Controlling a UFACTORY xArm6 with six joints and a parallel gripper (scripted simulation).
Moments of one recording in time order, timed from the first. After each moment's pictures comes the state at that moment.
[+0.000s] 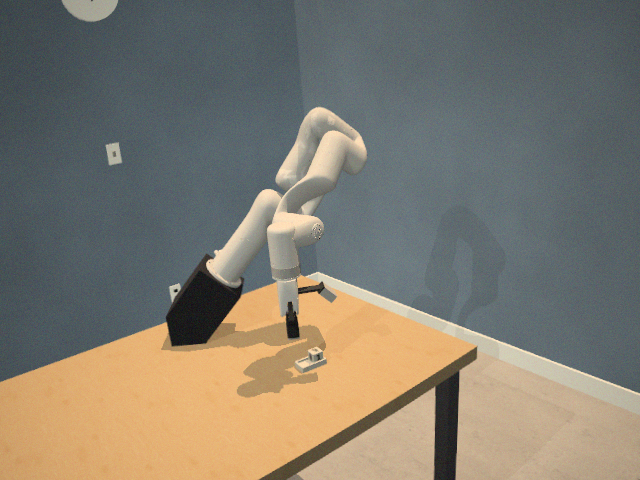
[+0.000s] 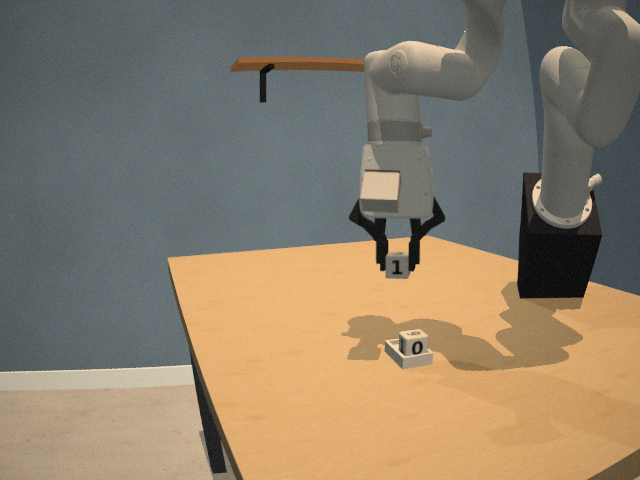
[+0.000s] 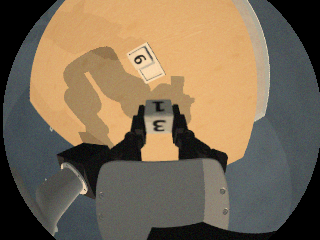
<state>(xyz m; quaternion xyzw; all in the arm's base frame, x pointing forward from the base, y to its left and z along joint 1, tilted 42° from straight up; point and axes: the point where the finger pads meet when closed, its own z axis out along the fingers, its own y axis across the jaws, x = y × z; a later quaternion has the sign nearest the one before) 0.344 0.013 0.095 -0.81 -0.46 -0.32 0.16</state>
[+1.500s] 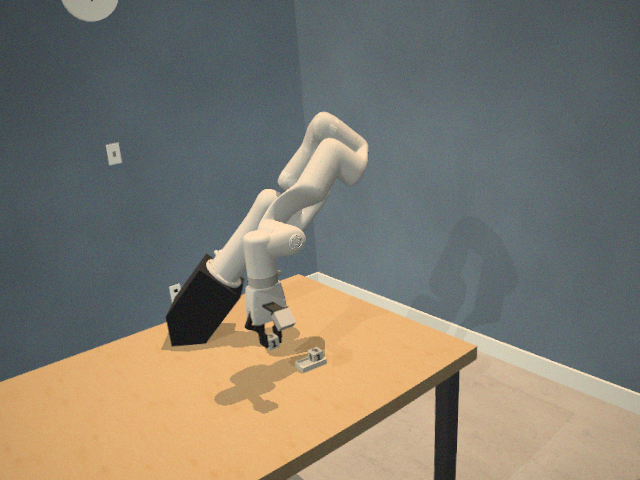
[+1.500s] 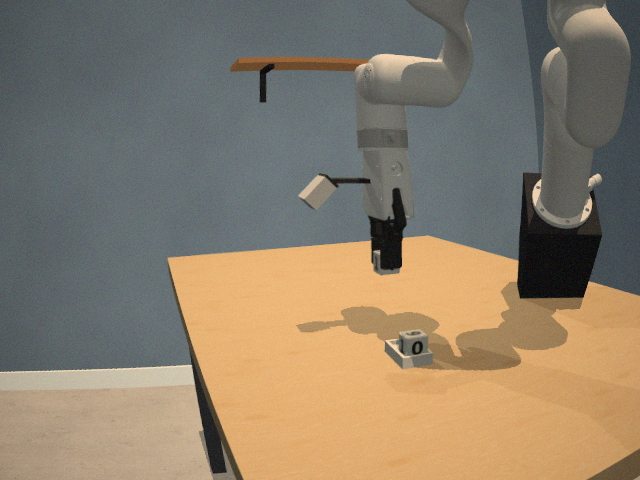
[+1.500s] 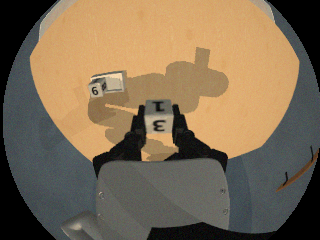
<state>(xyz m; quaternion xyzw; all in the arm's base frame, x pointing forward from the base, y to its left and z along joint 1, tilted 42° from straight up) 0.347 -0.035 0.050 -0.93 0.01 -0.19 0.30</state>
